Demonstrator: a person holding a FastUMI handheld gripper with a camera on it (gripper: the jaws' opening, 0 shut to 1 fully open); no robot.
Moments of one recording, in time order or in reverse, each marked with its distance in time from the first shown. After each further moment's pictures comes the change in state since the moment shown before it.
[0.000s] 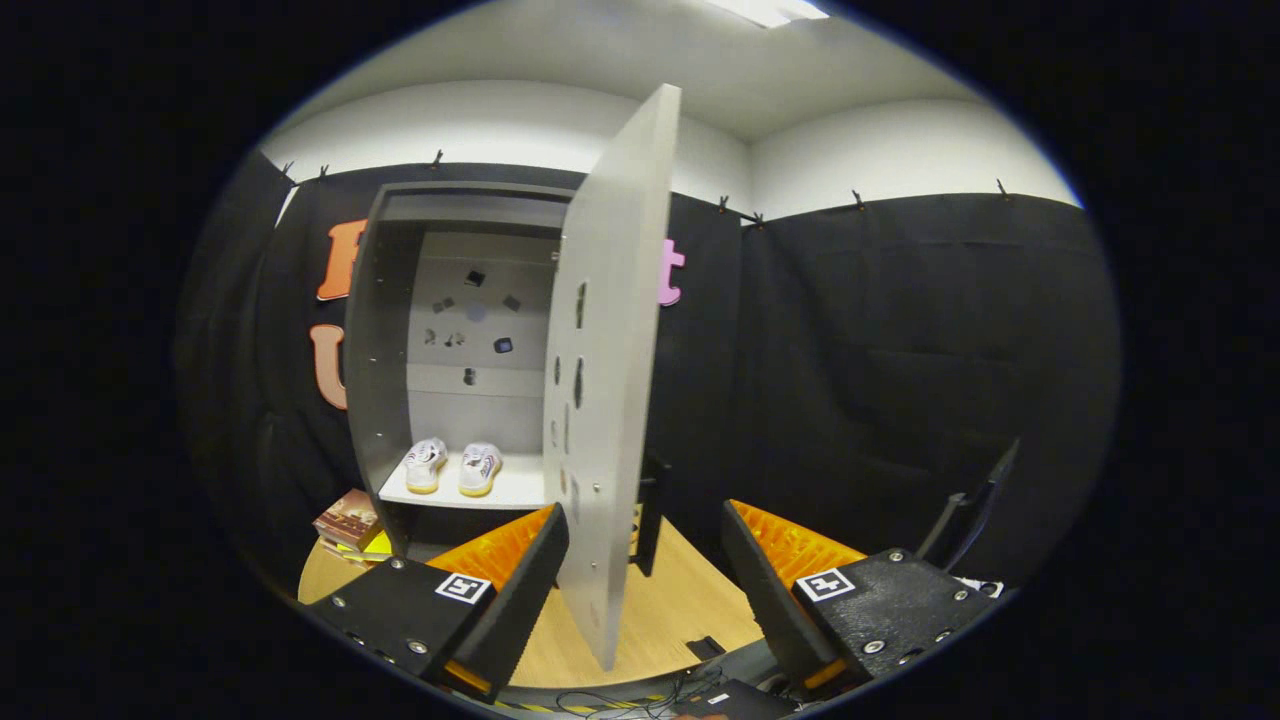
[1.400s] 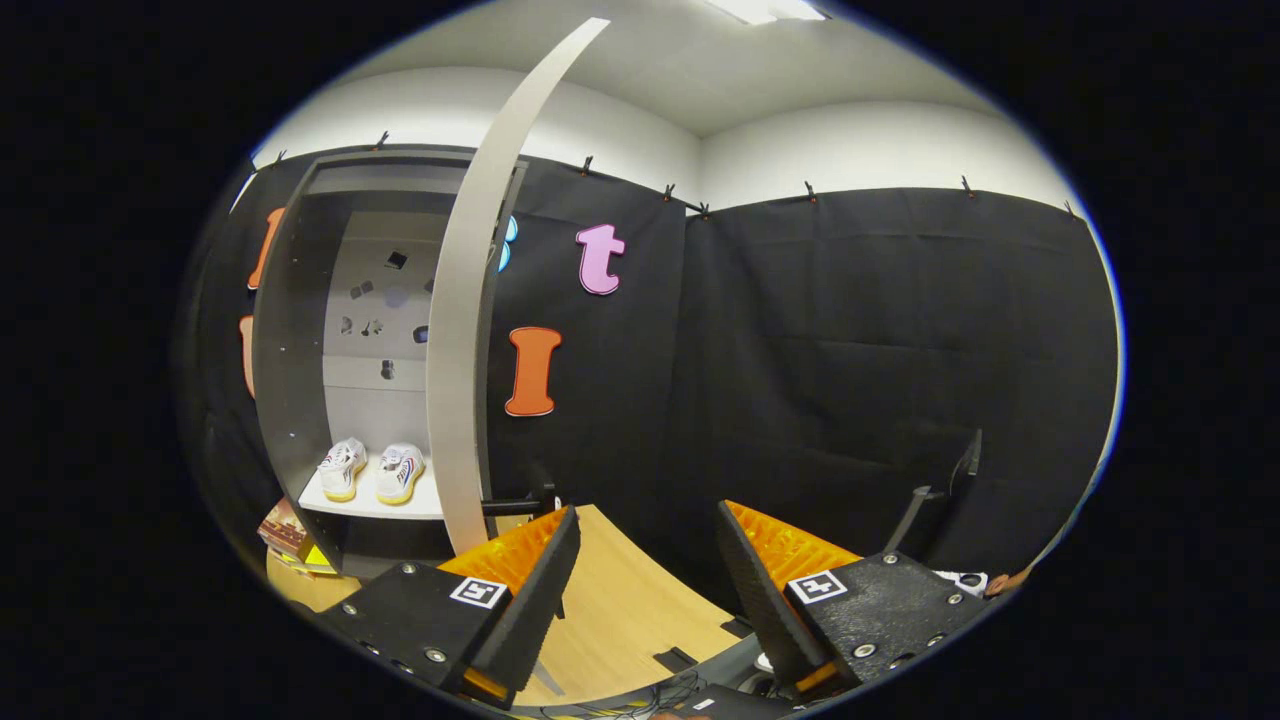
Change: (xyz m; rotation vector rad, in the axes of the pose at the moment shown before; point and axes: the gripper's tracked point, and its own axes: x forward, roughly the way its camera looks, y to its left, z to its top) arm 0.058 -0.009 0.005 -0.022 0.000 -0.164
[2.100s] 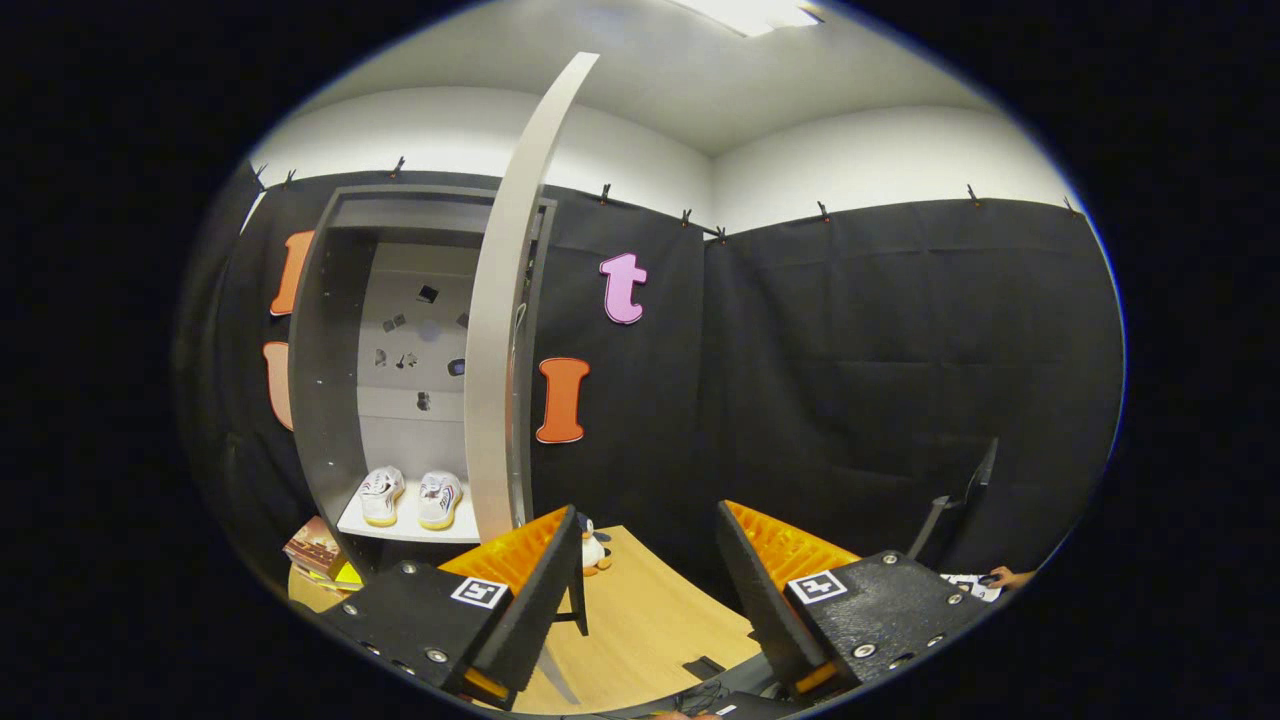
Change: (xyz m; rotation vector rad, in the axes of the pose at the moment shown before) arm -0.029 0.028 0.031 0.030 -0.061 0.058
